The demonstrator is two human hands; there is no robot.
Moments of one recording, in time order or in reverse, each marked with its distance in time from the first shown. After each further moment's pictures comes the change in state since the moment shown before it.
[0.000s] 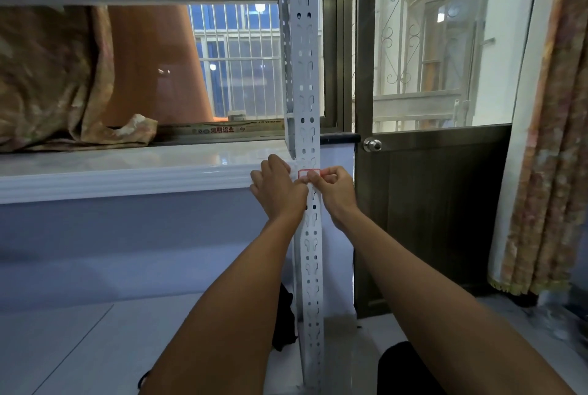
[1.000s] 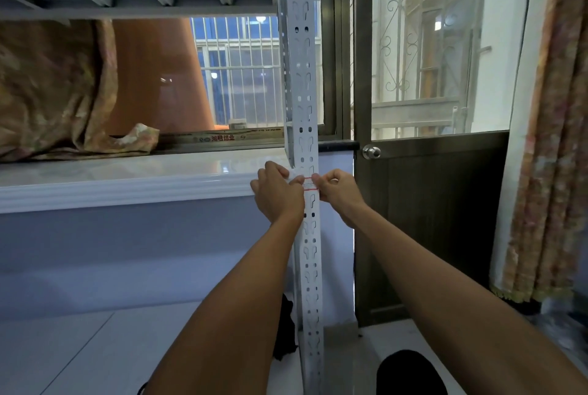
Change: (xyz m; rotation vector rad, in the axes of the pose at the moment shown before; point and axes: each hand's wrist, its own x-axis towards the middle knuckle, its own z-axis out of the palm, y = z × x) left_hand 0.007 0.010 0.001 -0.103 0.040 -0.136; right_hand 0.010 -0.023 -0.017 -0.096 -0.125 0.040
